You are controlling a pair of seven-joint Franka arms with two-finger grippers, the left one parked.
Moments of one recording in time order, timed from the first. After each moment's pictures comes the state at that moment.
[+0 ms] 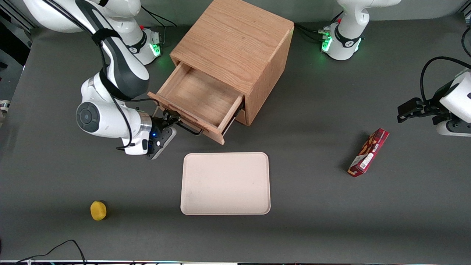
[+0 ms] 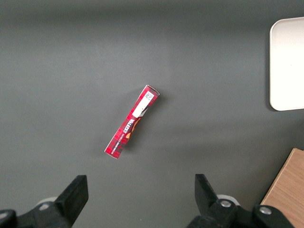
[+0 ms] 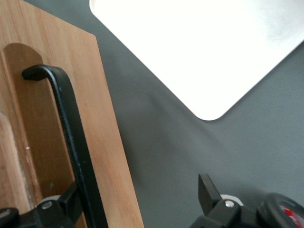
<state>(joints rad) -0.15 0.36 0.53 -1.77 0.17 1.96 -0.44</state>
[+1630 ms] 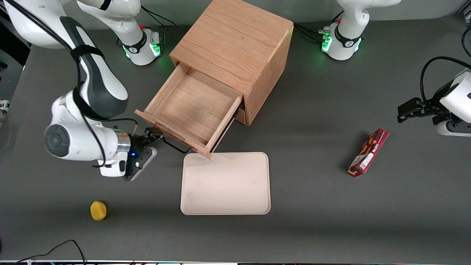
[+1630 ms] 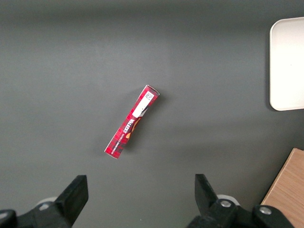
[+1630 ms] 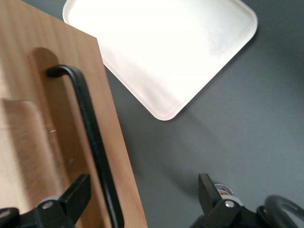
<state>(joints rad) -0.15 0.49 0.49 -1.44 0.06 1.75 -0.45</state>
